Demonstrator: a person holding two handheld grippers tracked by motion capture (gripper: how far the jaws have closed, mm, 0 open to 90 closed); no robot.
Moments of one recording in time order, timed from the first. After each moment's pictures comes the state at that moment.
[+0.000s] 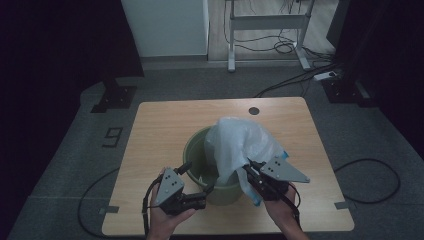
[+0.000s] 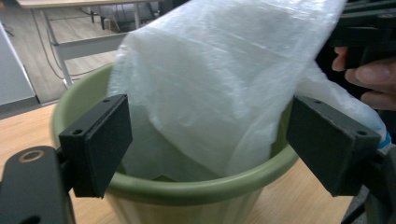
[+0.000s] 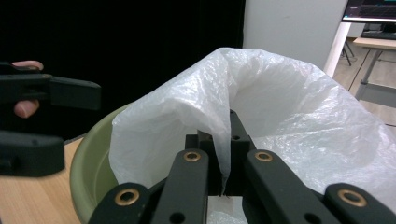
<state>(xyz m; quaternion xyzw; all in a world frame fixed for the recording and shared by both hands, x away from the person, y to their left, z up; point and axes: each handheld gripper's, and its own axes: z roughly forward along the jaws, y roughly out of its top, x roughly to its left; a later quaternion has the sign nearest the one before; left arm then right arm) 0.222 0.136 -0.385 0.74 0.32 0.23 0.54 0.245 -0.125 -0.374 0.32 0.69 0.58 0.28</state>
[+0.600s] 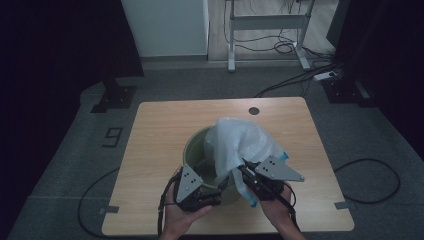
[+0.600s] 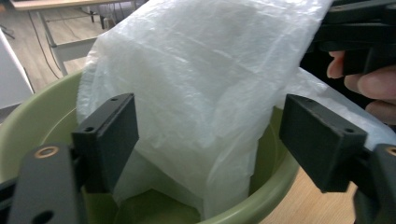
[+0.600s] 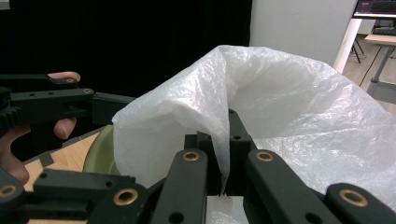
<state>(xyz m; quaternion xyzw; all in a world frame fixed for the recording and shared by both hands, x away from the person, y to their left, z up) 0.229 0.101 -0.389 0.75 0.31 0.25 0.53 0.246 -0.116 -0.373 0.32 0.70 0.58 0.27</state>
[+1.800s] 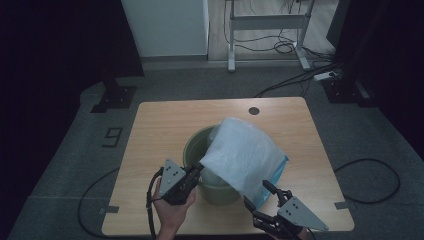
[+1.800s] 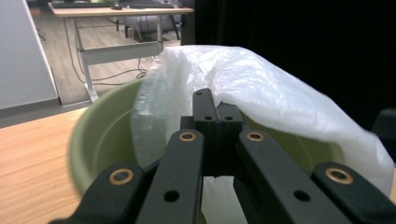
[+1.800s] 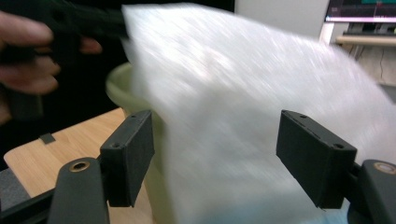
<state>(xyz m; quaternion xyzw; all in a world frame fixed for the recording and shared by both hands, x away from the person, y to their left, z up) 0.238 0.136 -0.379 0.70 0.37 0.26 0.55 0.179 -0.155 -0.431 0.34 0.67 0.59 0.29</state>
